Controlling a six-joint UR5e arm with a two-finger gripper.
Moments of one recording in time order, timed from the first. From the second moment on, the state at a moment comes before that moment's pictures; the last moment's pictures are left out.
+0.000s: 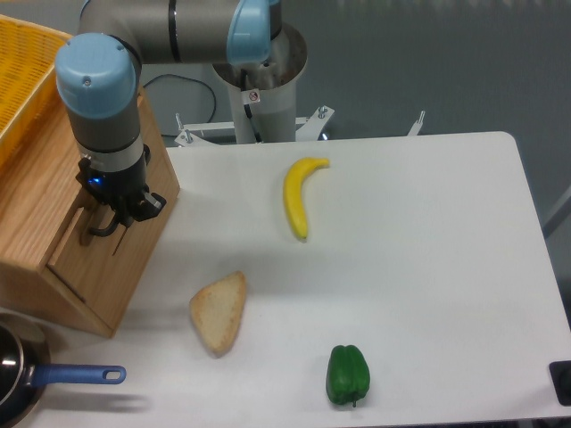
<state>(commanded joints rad) 2.07 -1.80 -1.45 -1.39 1.41 0.44</state>
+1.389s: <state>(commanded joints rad) 2.51 -1.80 -1.45 -1.39 1.52 0.73</state>
